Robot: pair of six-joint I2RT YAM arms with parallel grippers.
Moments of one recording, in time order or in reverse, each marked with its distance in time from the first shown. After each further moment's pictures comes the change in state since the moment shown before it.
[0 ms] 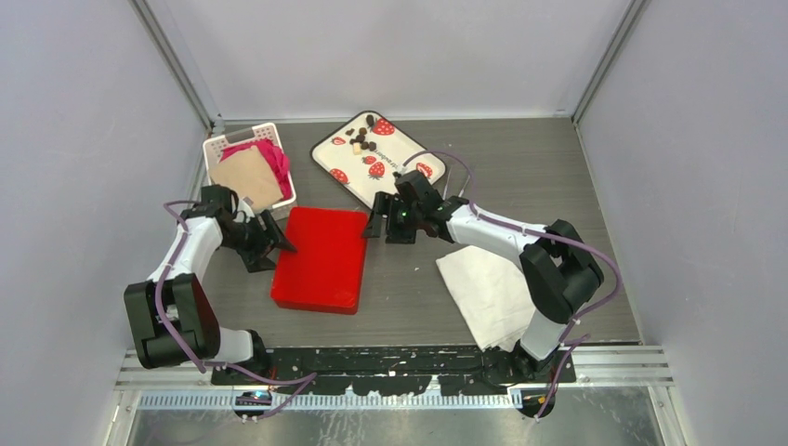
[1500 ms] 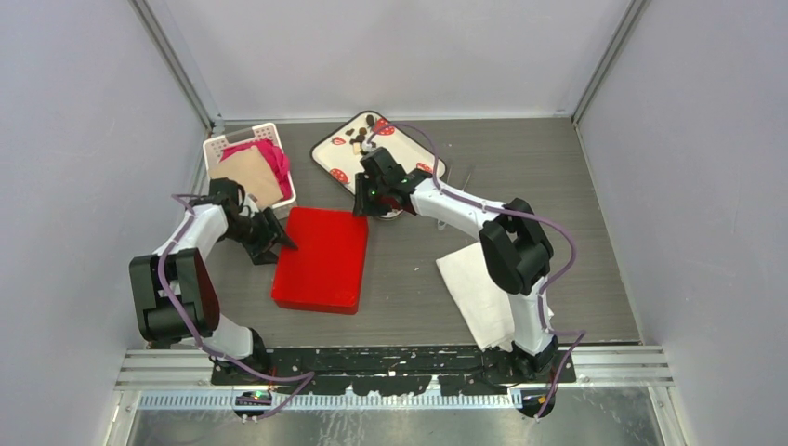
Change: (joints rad) left arm -0.018 0.141 0.064 0.027 -0.023 -0.031; right arm 0.035 0.323 0.473 -0.197 0.186 -0.213
